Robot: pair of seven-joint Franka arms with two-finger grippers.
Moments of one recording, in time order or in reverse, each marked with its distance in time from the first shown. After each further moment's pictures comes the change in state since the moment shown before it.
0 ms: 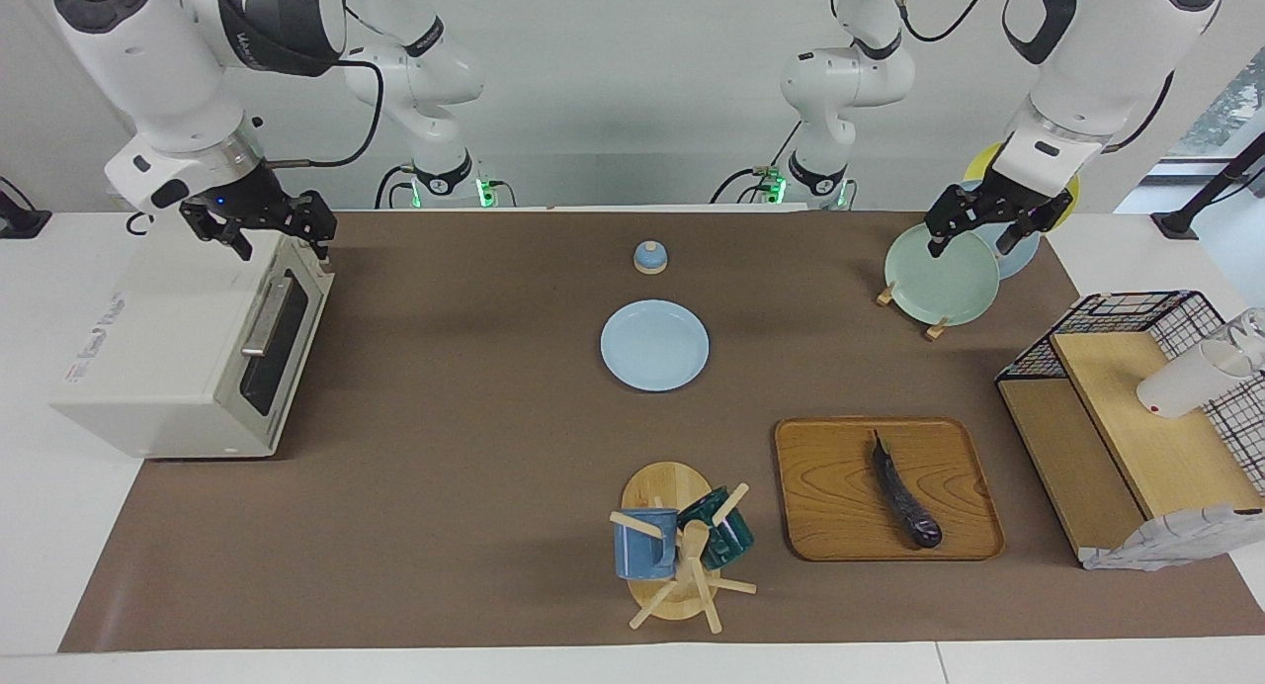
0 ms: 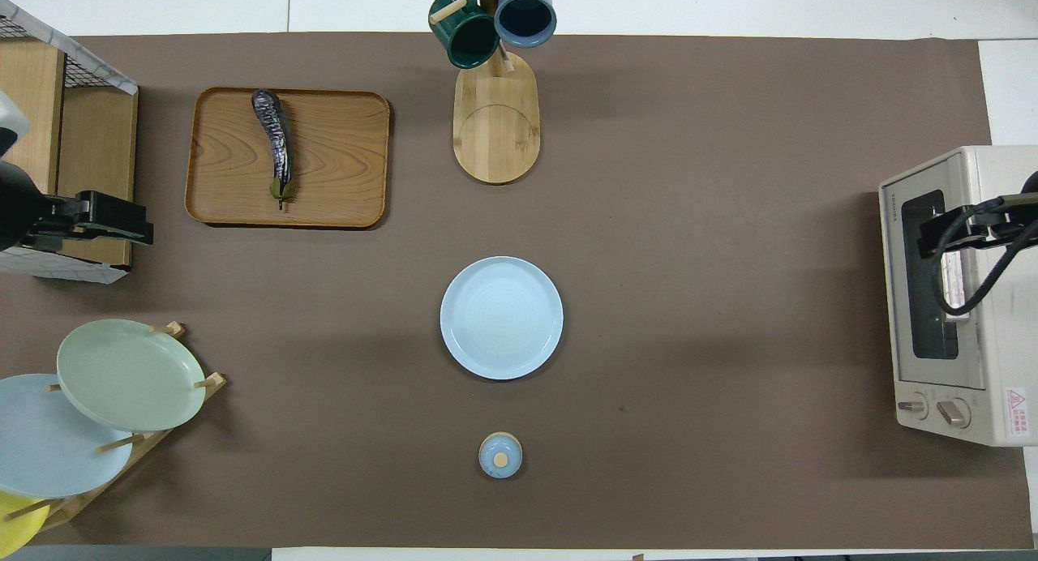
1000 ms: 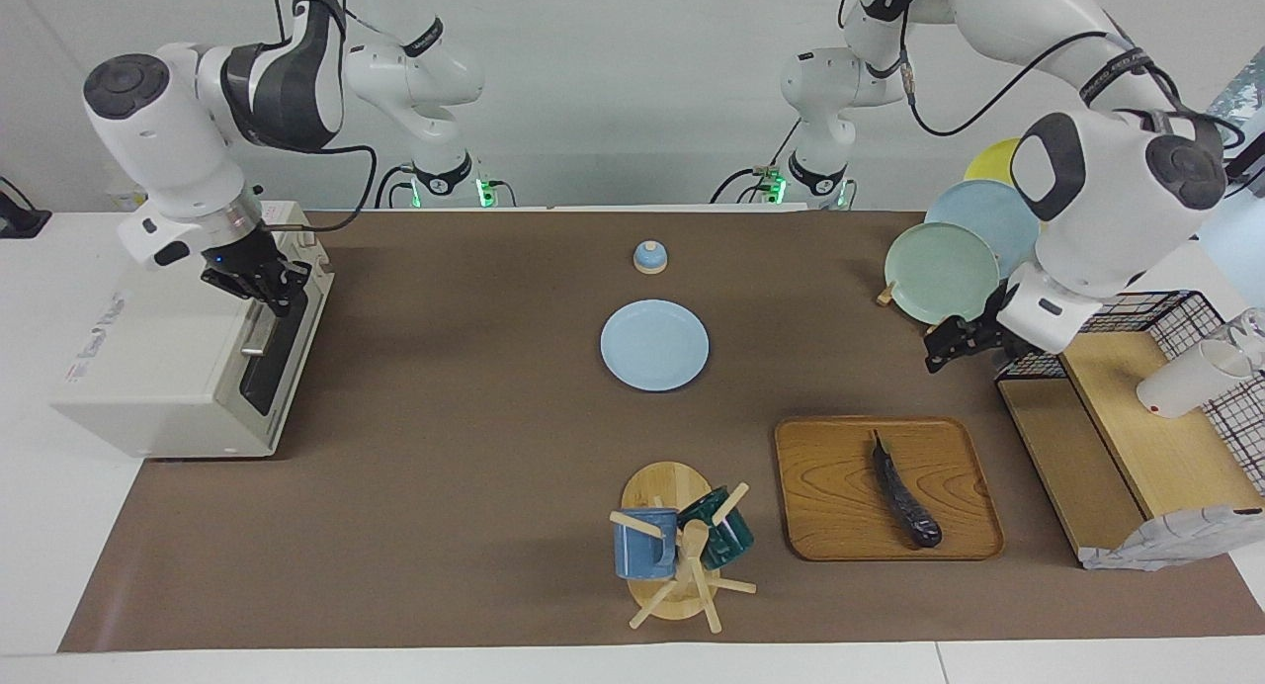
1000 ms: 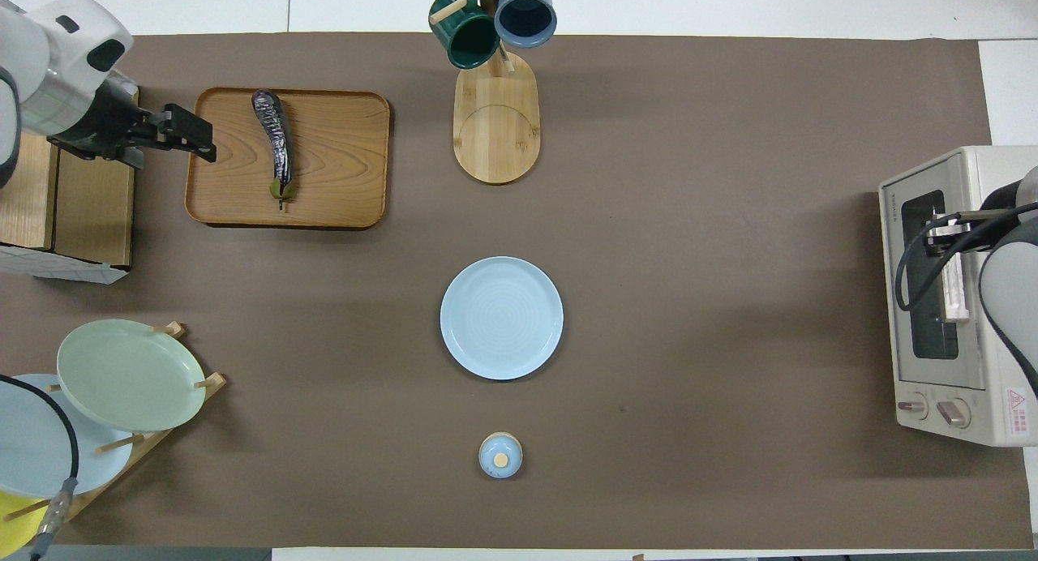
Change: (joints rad) left arm 0.003 0.427 -0.001 0.270 -0.015 0.136 0.019; right arm -0.066 0.000 -0.007 -0.255 -0.013 0.298 0.001
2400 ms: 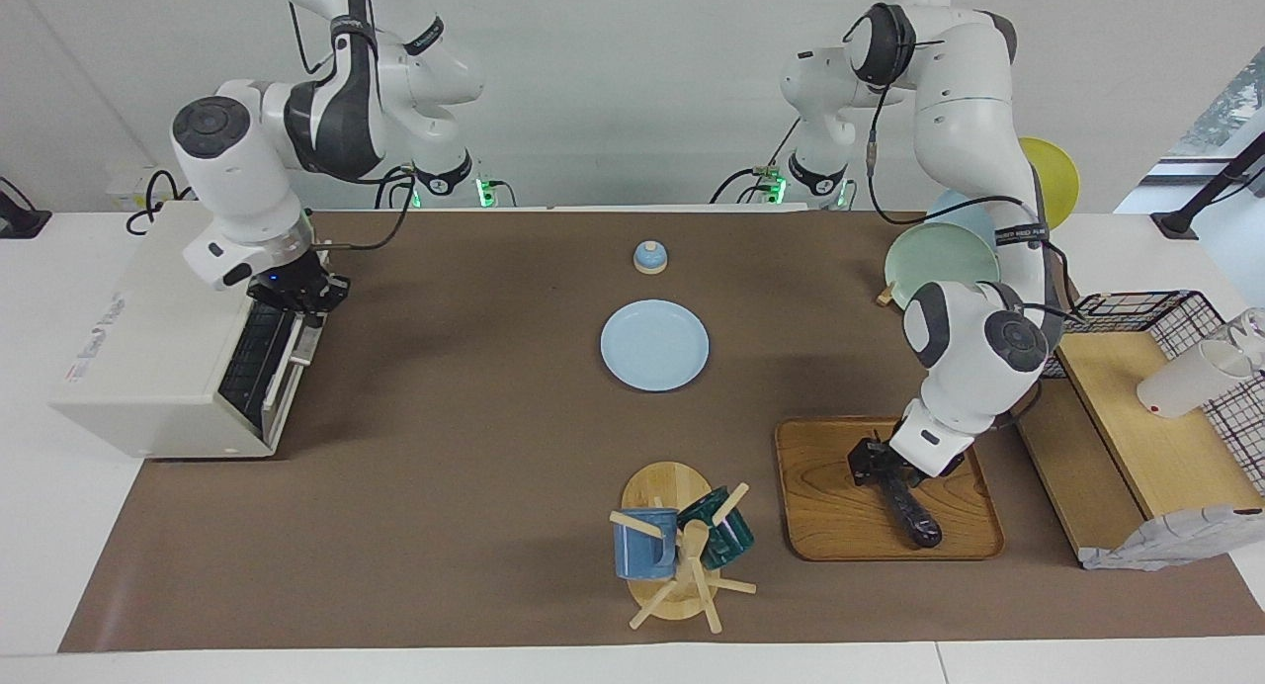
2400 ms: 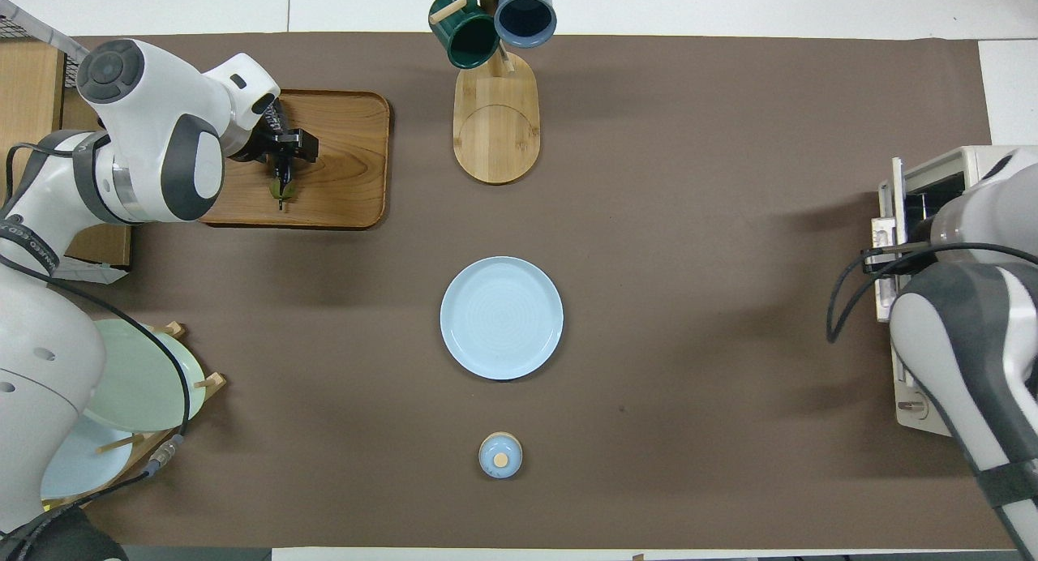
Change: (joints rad) left arm -0.055 0.227 -0.020 -0.142 0.005 0.500 0.031; right arm 0.071 -0.028 0.014 -0.174 -0.044 0.149 0.066
